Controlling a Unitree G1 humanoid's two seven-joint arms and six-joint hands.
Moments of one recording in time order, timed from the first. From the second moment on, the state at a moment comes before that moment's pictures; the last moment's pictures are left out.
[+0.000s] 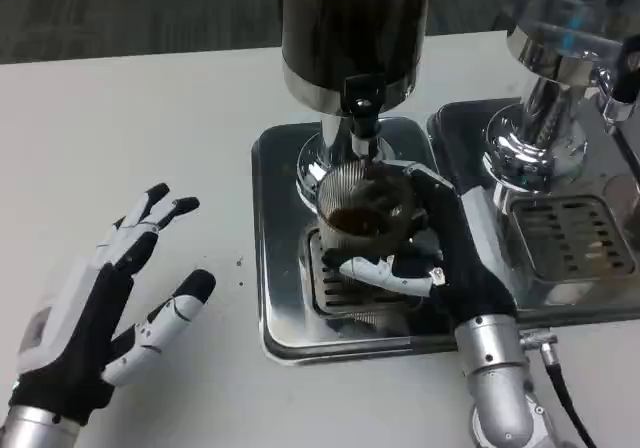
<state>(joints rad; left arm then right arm) 0.08 0.43 0.02 0.50 0.44 -0.82 0.24 -0.33 -0.03 0.21 0.82 -0.44 -0.58 -0.46</state>
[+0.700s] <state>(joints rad) 0.05 0.43 -0.01 0.54 0.44 -0.83 0.24 -0.19 -0.04 0.17 0.57 -0.37 -0.49 -0.36</state>
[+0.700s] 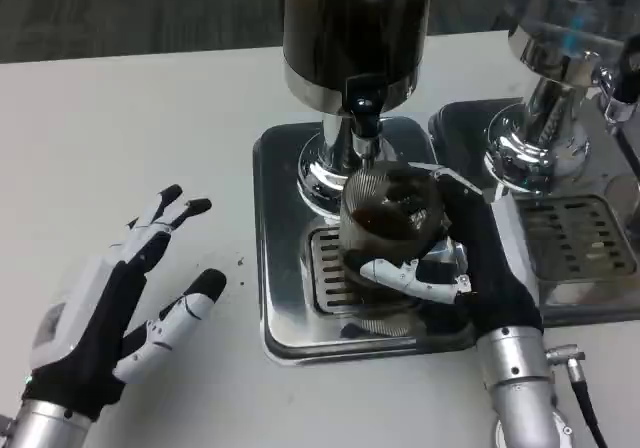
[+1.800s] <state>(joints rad) 0.04 0.44 -0.03 0.53 0.49 -0.83 0.25 0.01 -0.09 0.18 0.10 -0.36 -0.17 -0.12</state>
